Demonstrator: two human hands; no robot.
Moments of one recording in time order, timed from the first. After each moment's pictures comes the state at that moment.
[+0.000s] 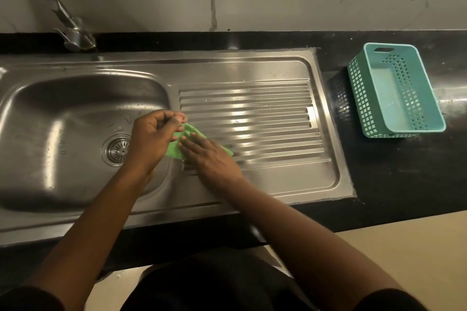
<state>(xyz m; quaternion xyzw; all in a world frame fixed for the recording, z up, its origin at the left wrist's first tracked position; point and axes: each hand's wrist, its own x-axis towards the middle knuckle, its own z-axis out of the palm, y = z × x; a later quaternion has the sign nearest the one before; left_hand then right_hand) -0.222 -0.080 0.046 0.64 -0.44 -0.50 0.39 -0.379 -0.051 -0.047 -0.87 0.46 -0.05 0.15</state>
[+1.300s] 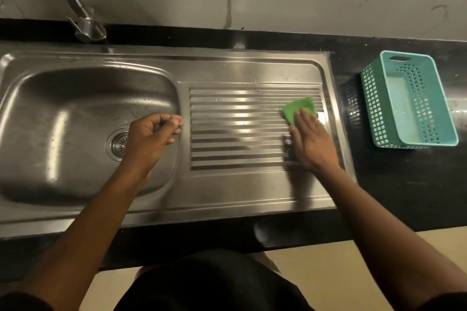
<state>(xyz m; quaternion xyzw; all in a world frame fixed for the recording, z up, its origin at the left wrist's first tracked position) -0.192 -0.077 0.035 0.66 -0.40 -0.51 0.38 -0.575 -0.080 -0.030 -0.69 0.71 0.01 0.15</state>
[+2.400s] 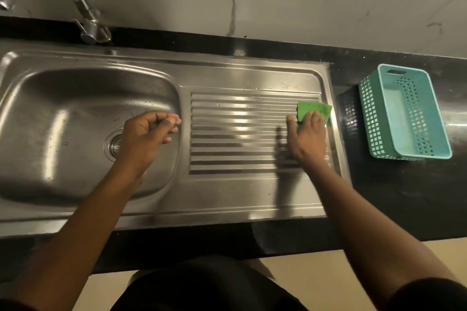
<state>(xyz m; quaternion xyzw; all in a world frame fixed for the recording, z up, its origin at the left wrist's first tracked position) -0.185 -0.081 0.038 0.65 -0.39 -0.50 0.42 -0.555 -0.116 -0.030 -0.56 0.81 -0.01 0.17</state>
